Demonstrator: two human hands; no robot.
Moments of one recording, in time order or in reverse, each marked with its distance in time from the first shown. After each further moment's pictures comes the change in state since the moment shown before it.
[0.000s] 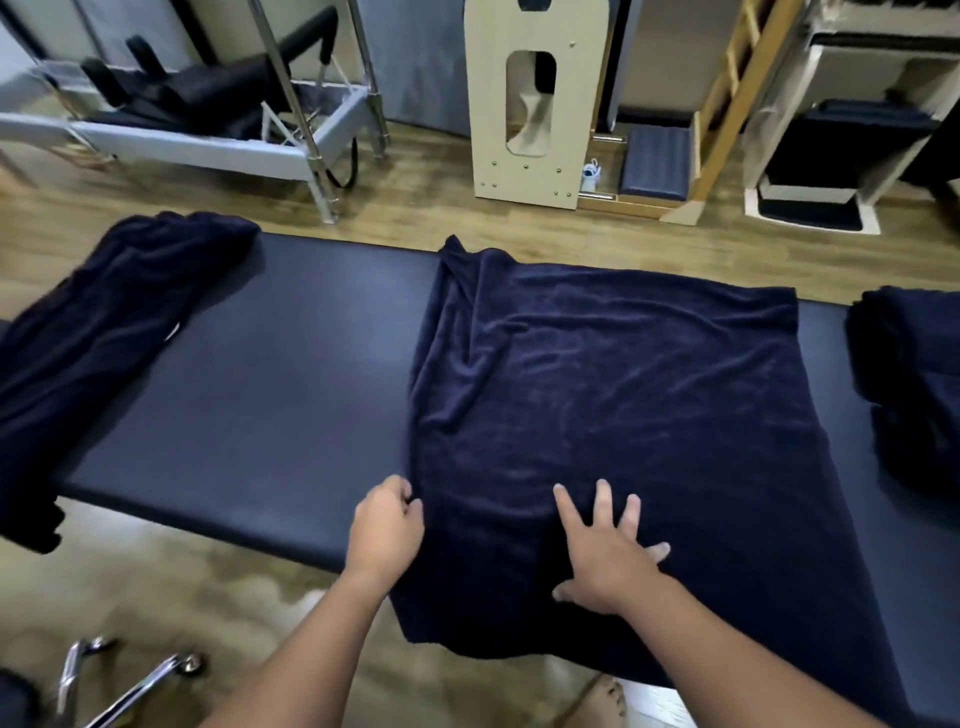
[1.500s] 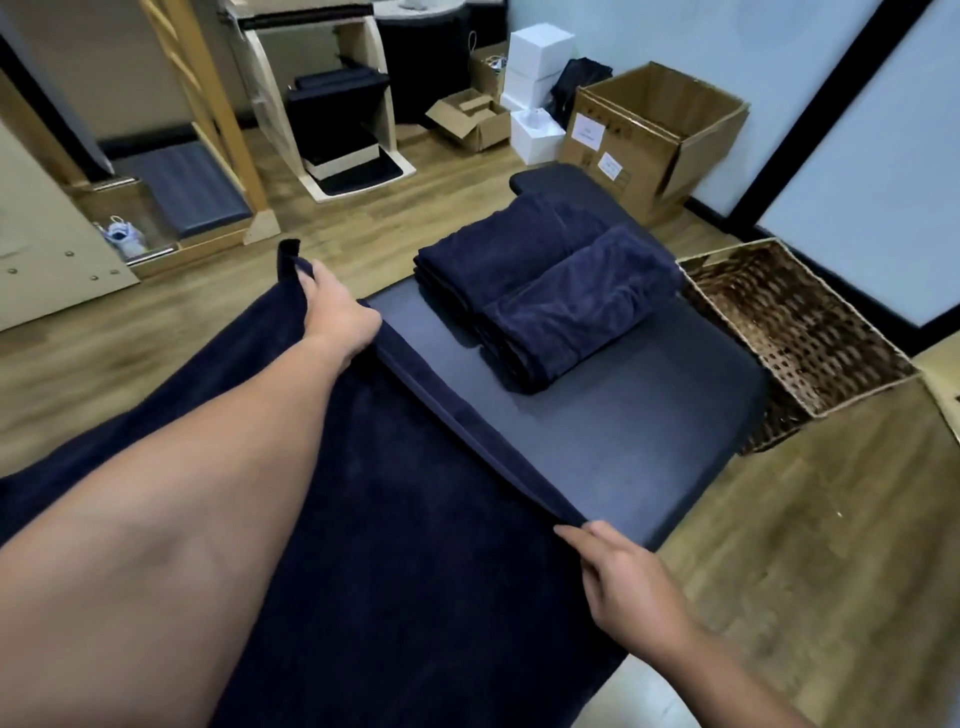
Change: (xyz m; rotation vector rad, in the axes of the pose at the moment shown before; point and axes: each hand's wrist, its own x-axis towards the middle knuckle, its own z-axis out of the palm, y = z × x) left_hand 0.084 0.521 0.165 -0.151 -0.571 0.631; right_hand -0.083 0.224 0.049 0.529 0.699 0.440
